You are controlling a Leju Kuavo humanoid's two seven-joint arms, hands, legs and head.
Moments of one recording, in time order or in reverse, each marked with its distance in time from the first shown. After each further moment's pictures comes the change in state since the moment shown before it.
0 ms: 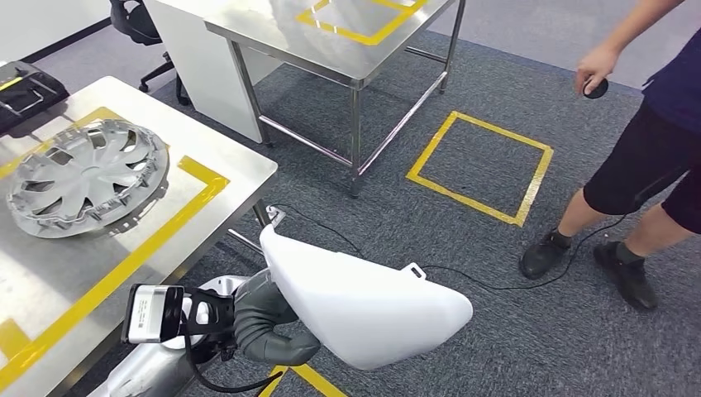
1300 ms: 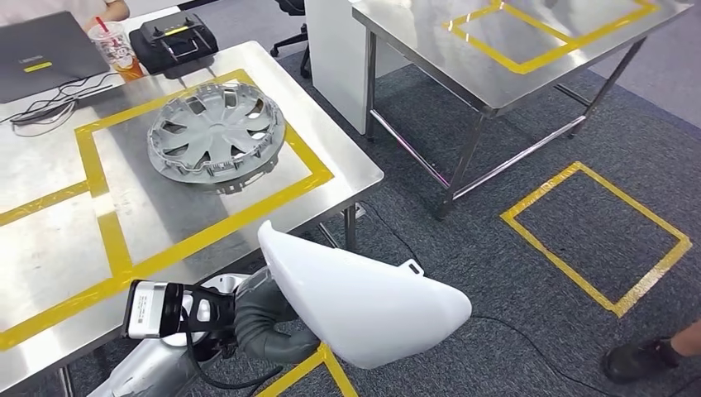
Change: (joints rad) left arm 0.005 -0.008 0.008 0.009 0.004 -0.010 -0.008; right arm -0.004 -0.002 -0.017 0.001 -0.001 -0.012 0.045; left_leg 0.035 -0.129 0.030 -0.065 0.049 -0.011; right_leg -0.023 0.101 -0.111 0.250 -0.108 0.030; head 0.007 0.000
